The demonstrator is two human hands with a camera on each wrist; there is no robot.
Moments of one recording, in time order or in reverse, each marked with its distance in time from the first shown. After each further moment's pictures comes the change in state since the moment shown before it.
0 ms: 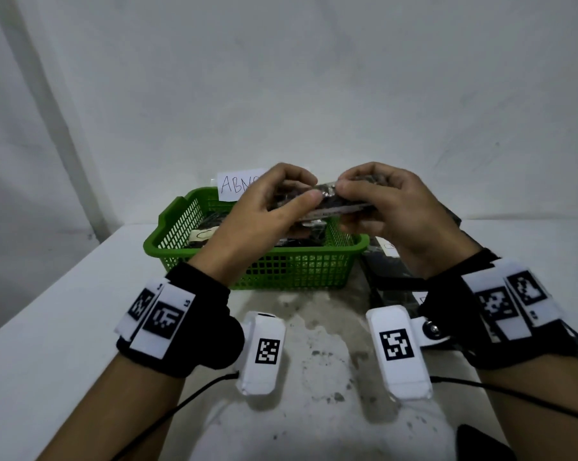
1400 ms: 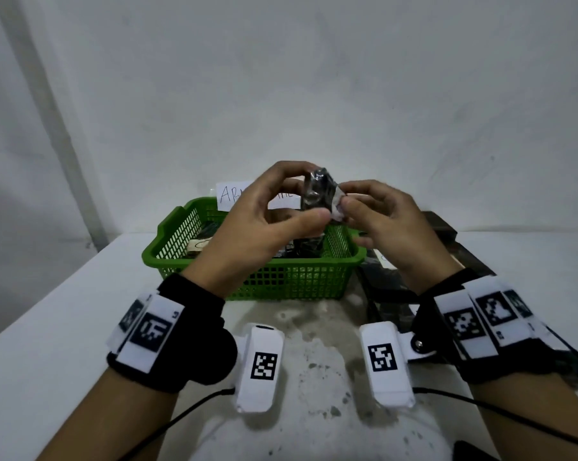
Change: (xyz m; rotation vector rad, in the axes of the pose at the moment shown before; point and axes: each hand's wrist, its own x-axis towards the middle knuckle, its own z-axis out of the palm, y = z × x) left_hand -0.005 0.011 0.000 -0.099 -0.045 0.142; right_hand 0.008 0.017 -0.006 -0.258 0.078 -0.104
